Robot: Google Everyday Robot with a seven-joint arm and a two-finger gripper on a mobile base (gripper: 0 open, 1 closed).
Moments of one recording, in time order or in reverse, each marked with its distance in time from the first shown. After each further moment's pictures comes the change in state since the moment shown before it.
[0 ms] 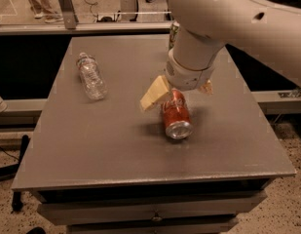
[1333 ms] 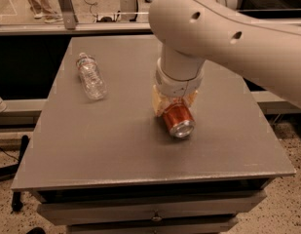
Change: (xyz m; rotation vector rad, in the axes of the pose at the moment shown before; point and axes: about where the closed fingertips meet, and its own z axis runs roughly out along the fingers) arm 0.001 0.015 0.012 0.079 -0.028 0.065
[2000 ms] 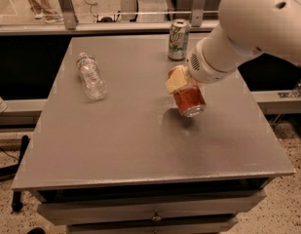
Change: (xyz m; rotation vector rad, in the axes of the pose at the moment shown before) arm -0.037 -0.049 -0.023 -0.165 -0.286 -0.040
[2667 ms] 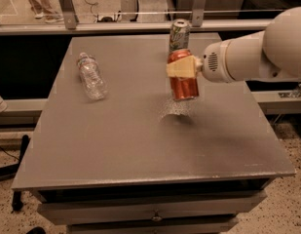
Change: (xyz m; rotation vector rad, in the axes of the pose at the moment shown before) arm -0.034 -0.001 -0.022 -0.216 -0.372 0.031
